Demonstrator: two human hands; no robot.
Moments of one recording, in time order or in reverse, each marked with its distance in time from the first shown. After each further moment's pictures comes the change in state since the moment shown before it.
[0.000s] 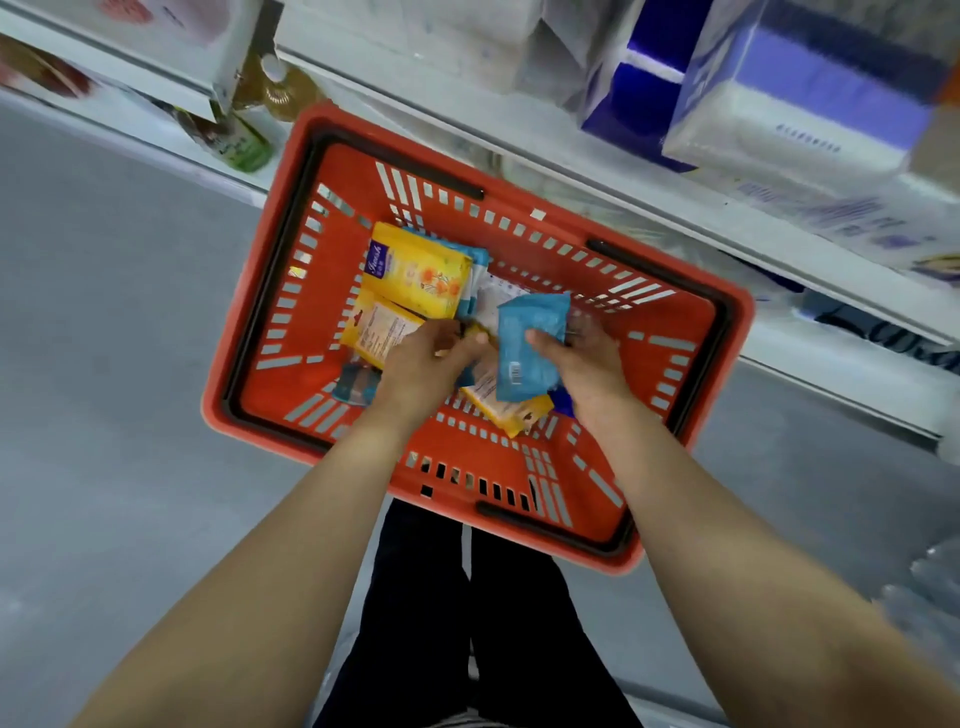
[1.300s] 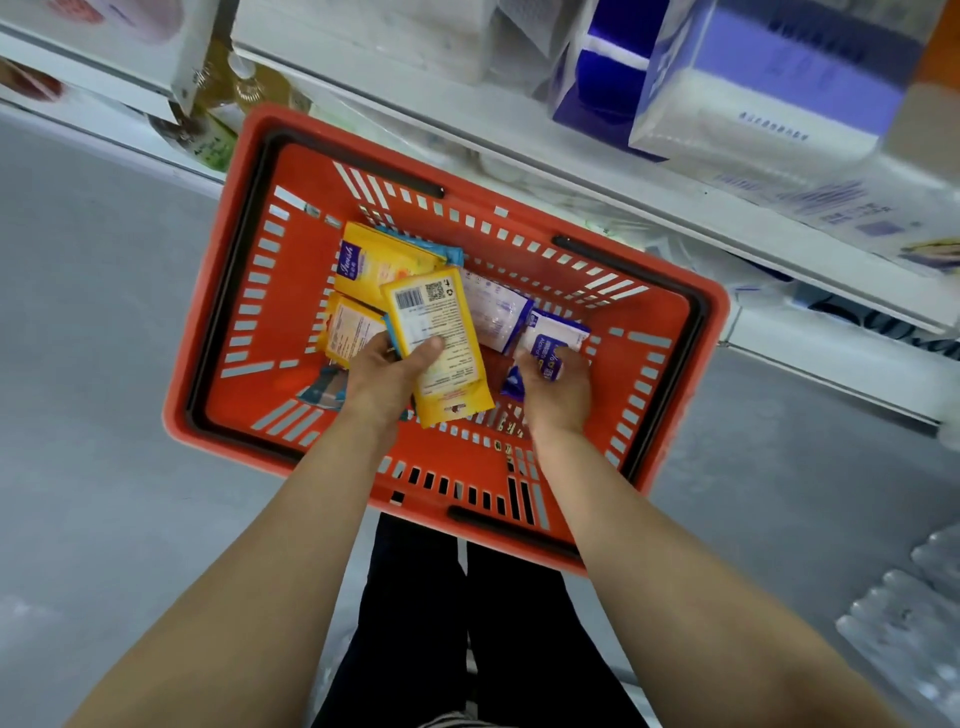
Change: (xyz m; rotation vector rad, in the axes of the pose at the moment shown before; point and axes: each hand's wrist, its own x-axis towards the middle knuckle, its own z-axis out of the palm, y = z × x) left_hand 0.001 -0.009 0.015 -0.629 0.125 -0.256; right_hand -0.017 0.032 0.008 -0.193 0.305 0.064
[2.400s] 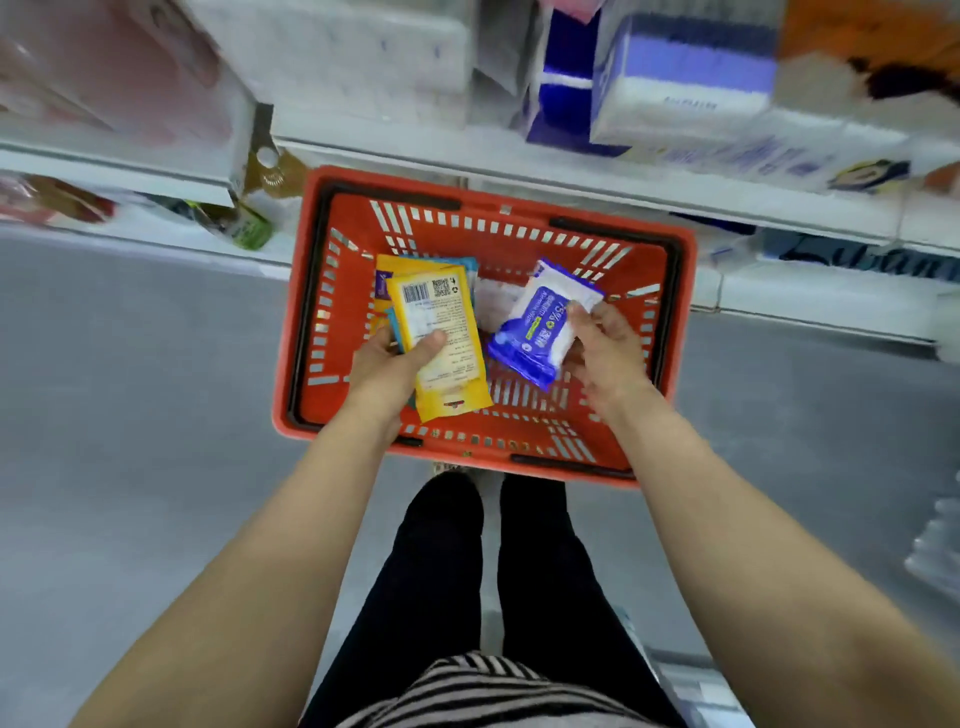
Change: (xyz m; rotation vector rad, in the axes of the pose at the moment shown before) left_hand -0.045 0.040 -0.059 0.167 -0.118 0.118; right_hand -0.056 -0.024 -0.043 0.606 -0.207 -0.038
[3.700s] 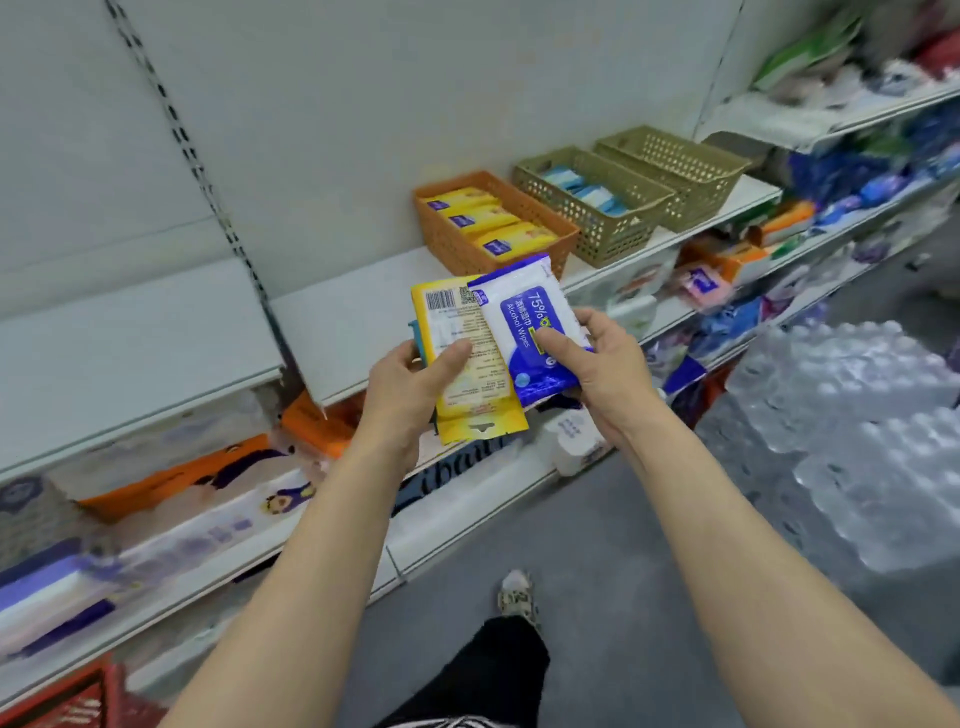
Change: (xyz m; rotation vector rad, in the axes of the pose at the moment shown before) left_hand -0.407 0.094 0.658 0.188 -0.797 0.621; right_hand -0.209 -0.304 -0.649 0.316 0.240 -0.851
